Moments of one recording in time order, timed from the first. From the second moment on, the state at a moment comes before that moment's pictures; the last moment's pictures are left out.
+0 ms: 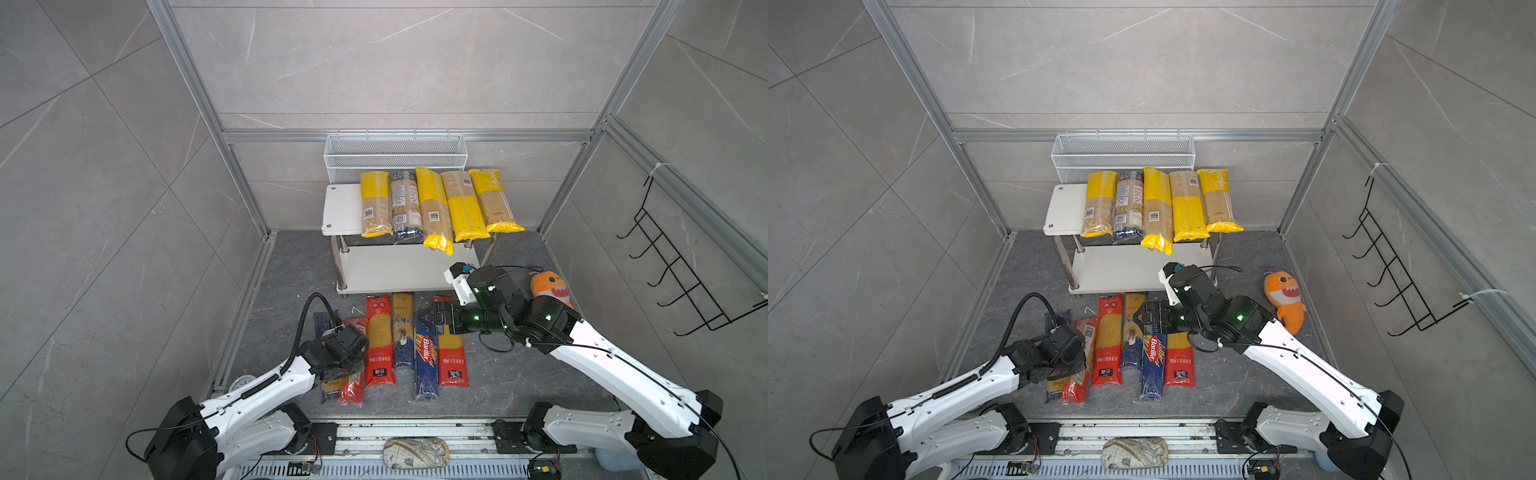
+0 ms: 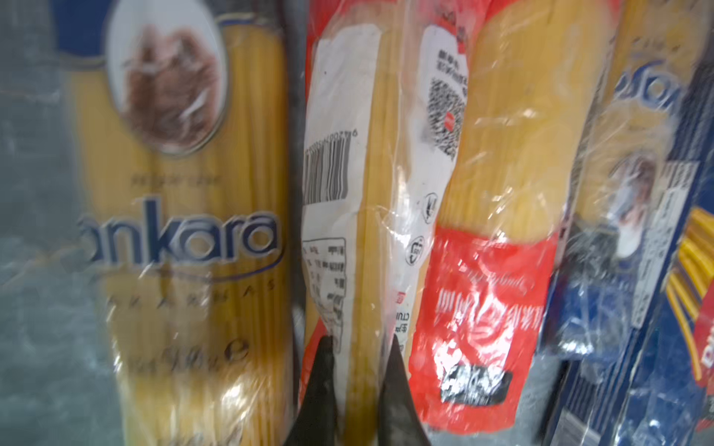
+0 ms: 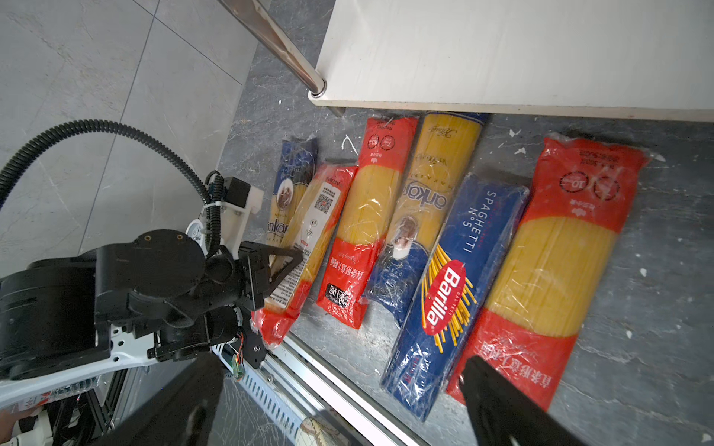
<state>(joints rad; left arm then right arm) -0.80 1.06 0.58 -0.68 -0.15 -1.01 0.83 1.17 1.28 -0.87 -0.12 0.63</state>
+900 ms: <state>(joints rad) -0.88 1.32 0.64 -0.55 -0.11 -1.07 0.83 1.13 1.26 -0.88 -0.08 0.62</state>
